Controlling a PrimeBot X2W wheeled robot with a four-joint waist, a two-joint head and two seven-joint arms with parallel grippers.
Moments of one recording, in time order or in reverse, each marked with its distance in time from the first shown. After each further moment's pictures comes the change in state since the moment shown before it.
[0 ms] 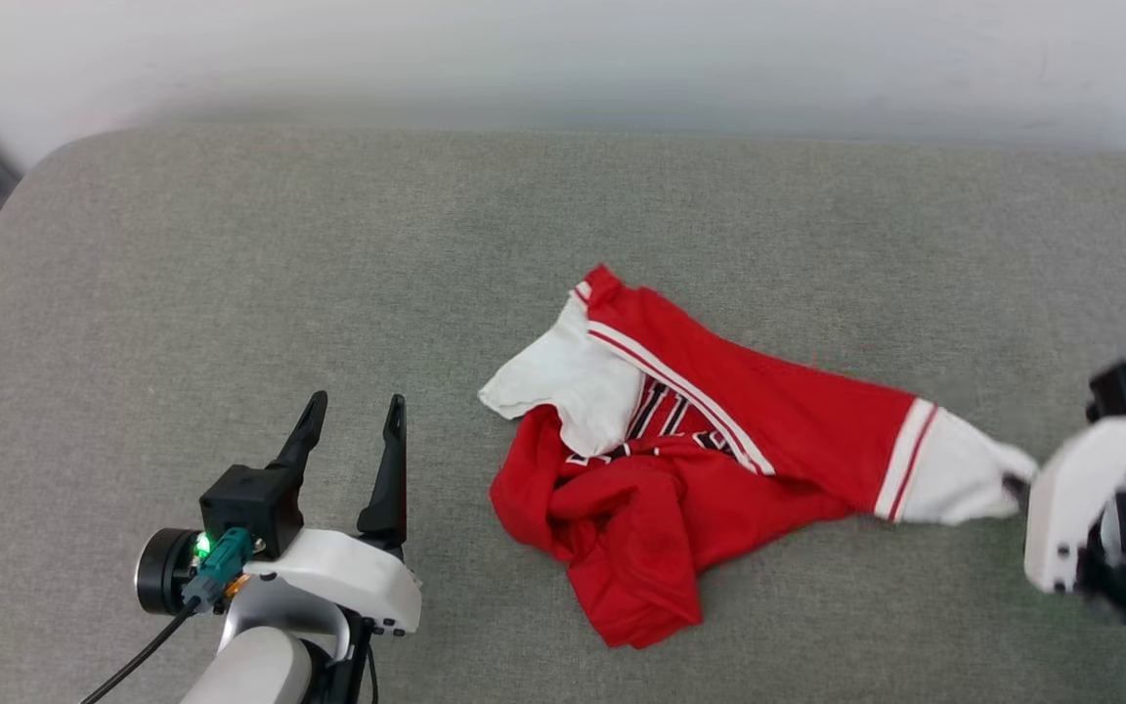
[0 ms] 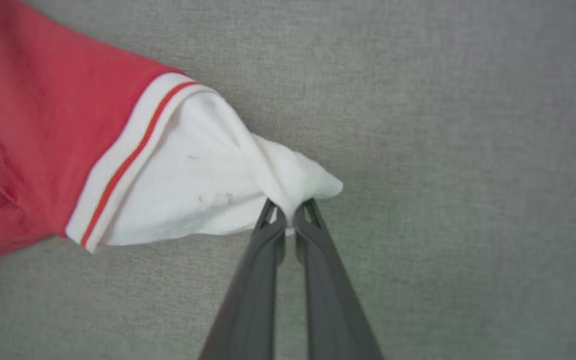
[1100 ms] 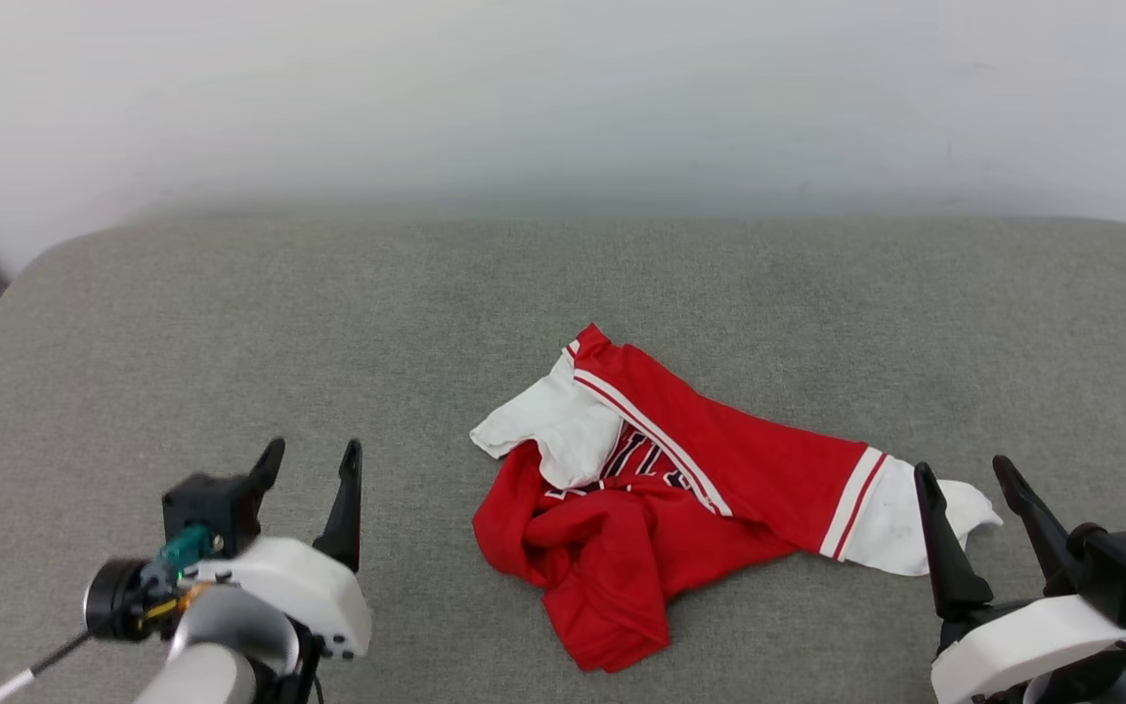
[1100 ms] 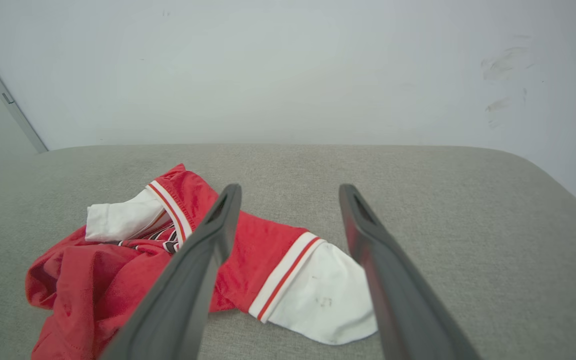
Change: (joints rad) left arm 0.077 0.100 0.008 -0.048 -0.059 0.021 0.150; right arm 0.433 0.268 -0.064 -0.471 -0.235 0.000 -0.656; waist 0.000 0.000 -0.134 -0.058
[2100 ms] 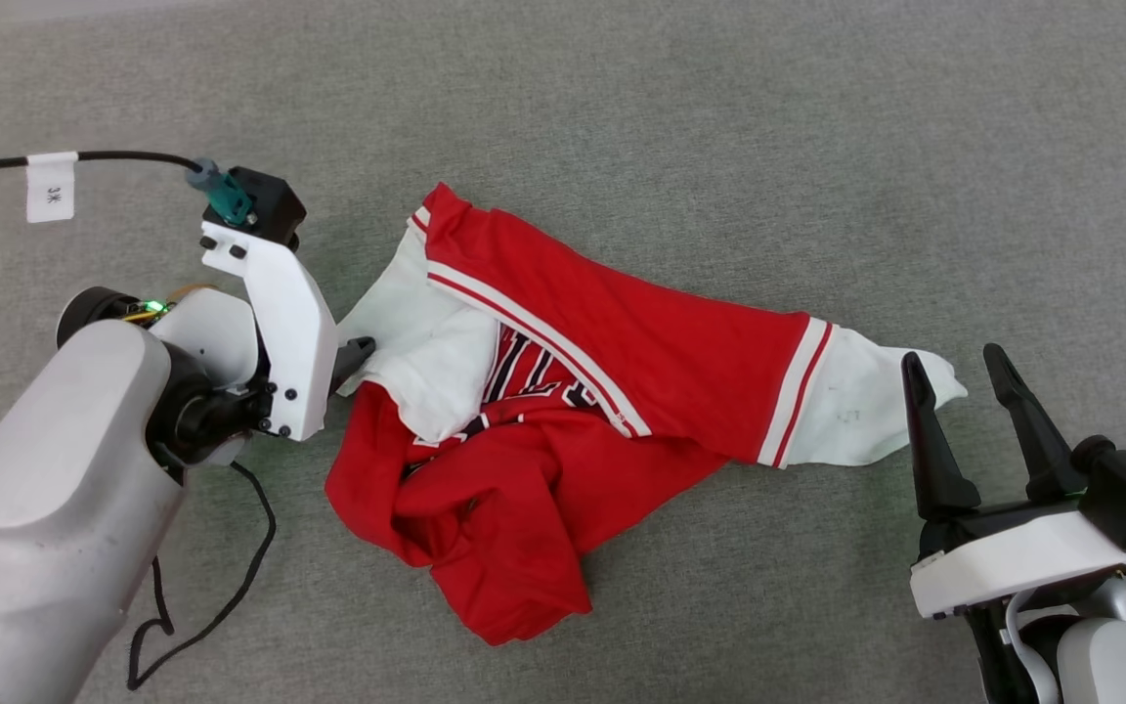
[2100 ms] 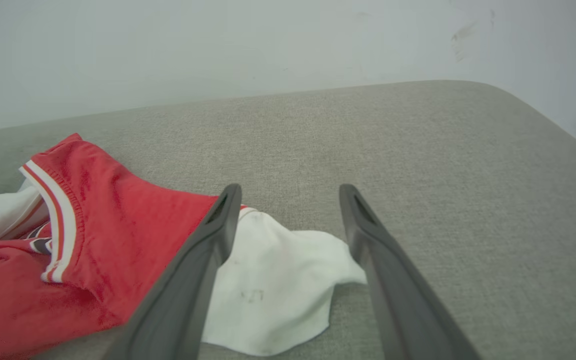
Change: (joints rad) left arm -0.635 0.088 -0.168 0.328 -0.230 -0.360 0.828; right arm -0.161 0.020 0.034 0.009 0.030 0.000 -0.075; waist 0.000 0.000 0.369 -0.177
